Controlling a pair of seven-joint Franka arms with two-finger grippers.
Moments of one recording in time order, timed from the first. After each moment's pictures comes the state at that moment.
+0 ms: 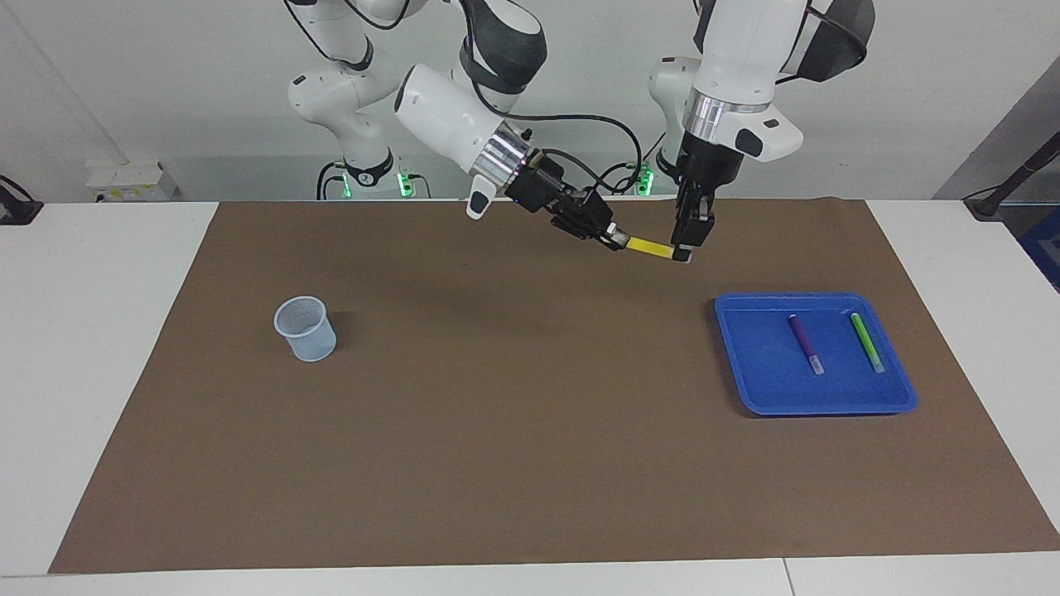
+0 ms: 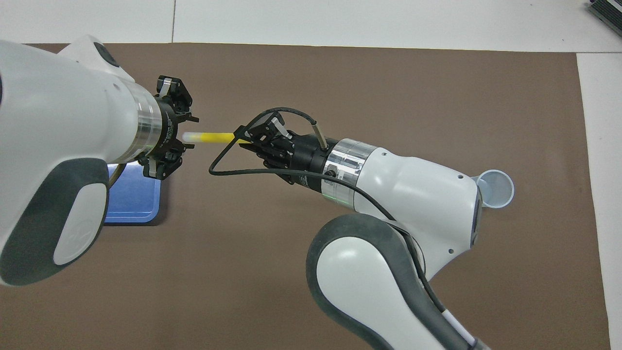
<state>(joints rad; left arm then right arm) -0.41 0.03 -0.02 -1.57 0.01 1.84 -1.73 0.63 0.14 0.02 -1.79 1.21 2.69 0.51</state>
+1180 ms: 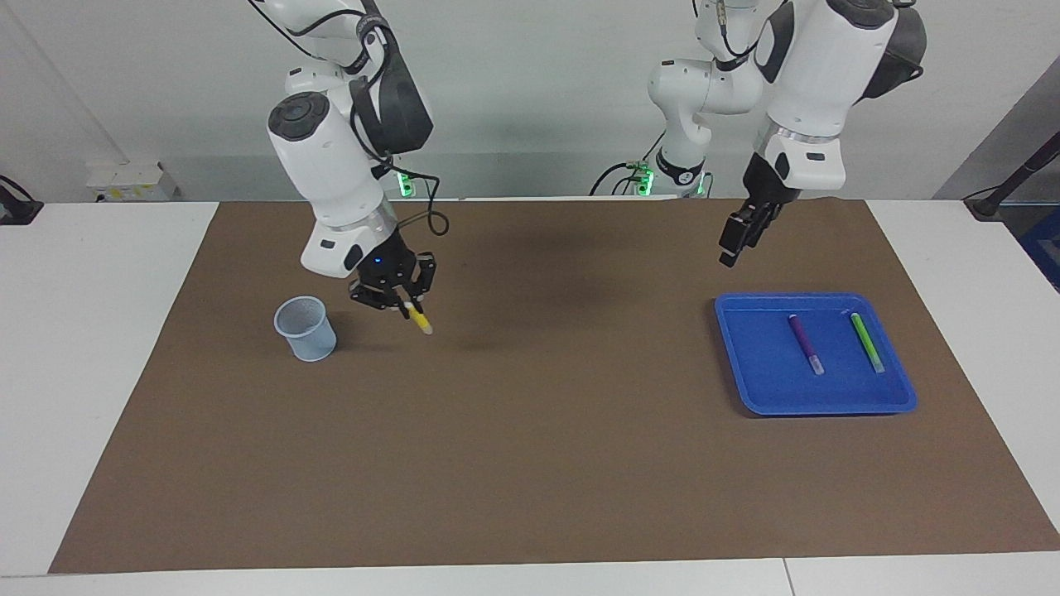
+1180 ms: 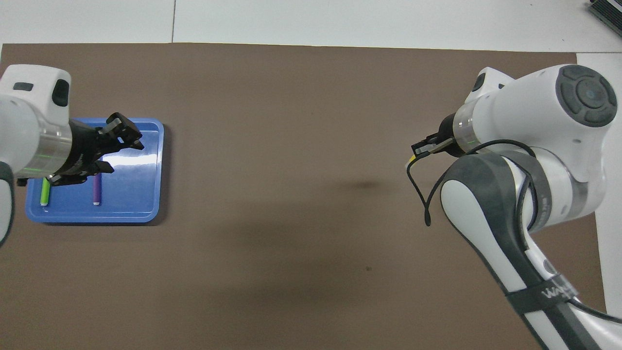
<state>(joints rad) -0.18 -0.10 0.01 -1.82 -0.07 1.85 -0.67 0.20 0.13 0.00 -1.78 0.07 2.01 -0.25</state>
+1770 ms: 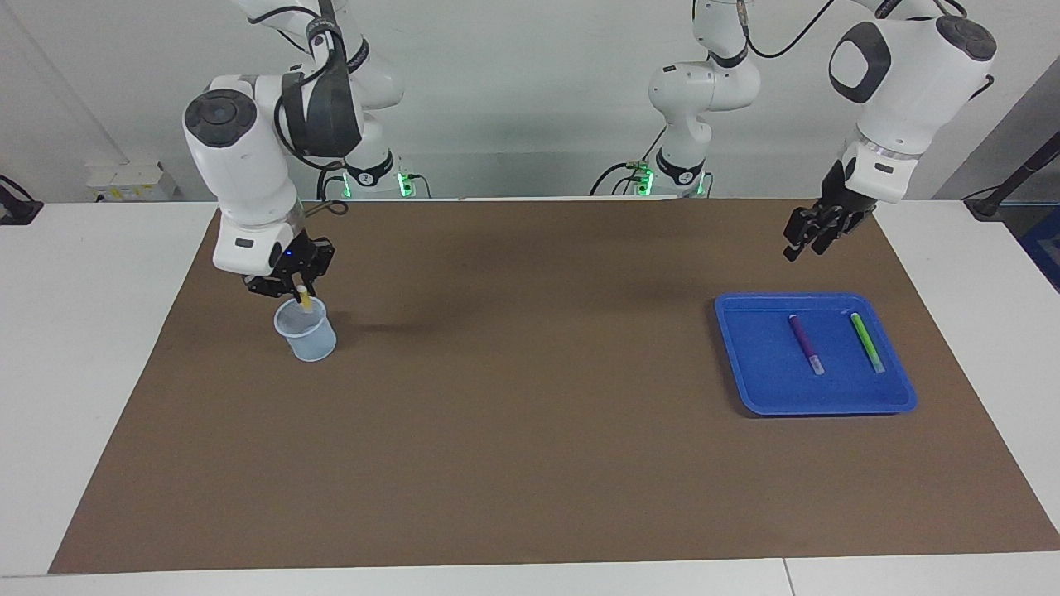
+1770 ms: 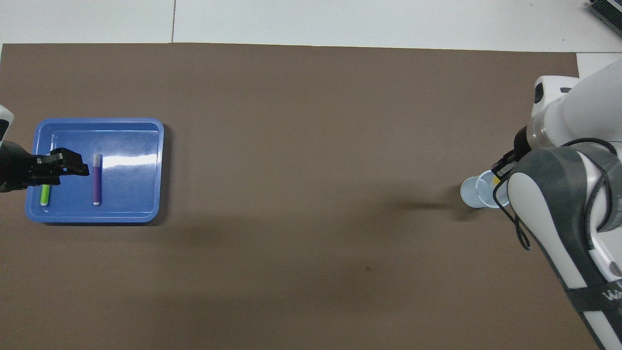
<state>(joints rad) 0.02 -0.14 0.01 -1.95 -0.10 1.88 -0.14 0.05 0.06 0.00 -1.78 -0.11 1.77 -0.56</state>
